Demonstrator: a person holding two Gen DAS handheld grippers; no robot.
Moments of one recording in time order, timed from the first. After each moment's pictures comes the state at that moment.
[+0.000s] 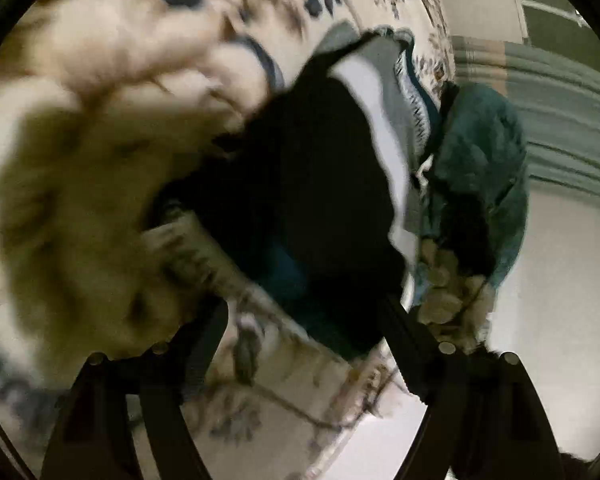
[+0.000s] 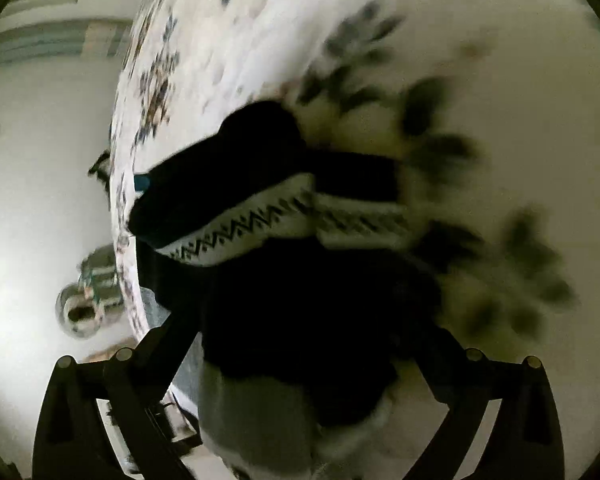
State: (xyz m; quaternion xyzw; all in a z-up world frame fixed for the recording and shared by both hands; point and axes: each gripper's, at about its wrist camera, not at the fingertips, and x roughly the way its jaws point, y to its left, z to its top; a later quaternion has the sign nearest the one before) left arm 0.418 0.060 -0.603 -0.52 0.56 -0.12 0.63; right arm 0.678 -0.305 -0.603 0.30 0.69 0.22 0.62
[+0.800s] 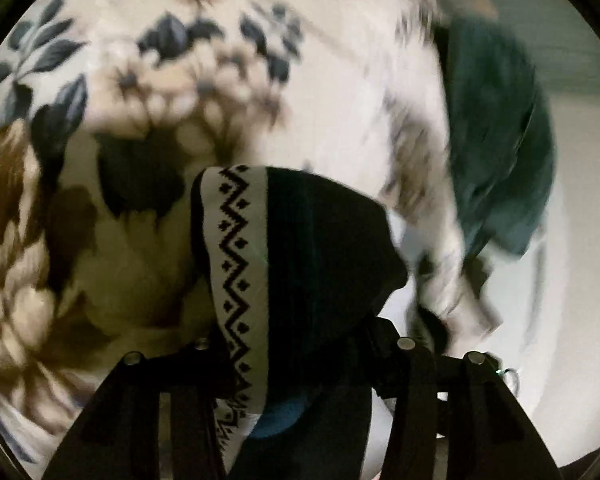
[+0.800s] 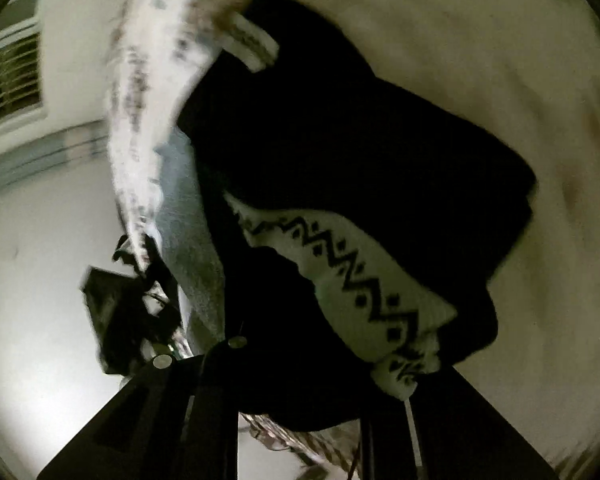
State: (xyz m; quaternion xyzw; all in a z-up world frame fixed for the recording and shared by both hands) left arm 0.500 0.098 -0.564 -0.32 0.65 -0.19 0.66; right arm 0.369 -0.262 -0.592 0.50 0.64 0.05 0.58
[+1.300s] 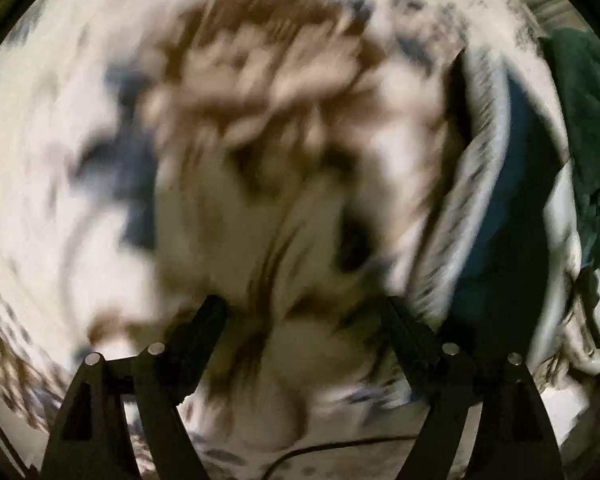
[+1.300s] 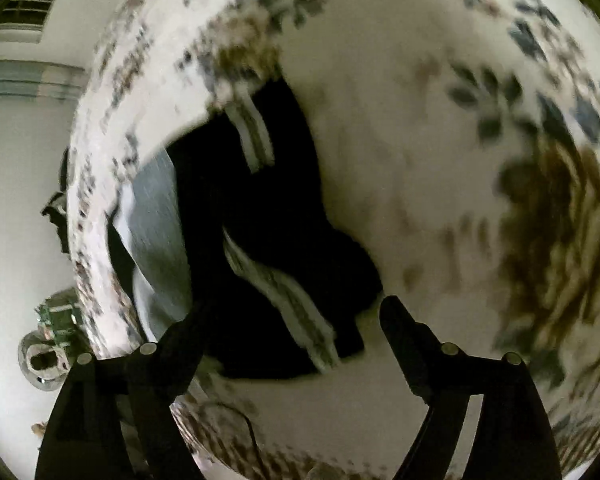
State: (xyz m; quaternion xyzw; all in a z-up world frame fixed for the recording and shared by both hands) left arm 0.348 0.146 -0.589 -0.25 0.67 0.04 0.70; right arm 0.393 -0.331 -0.520 0.31 0.66 0.04 0.69
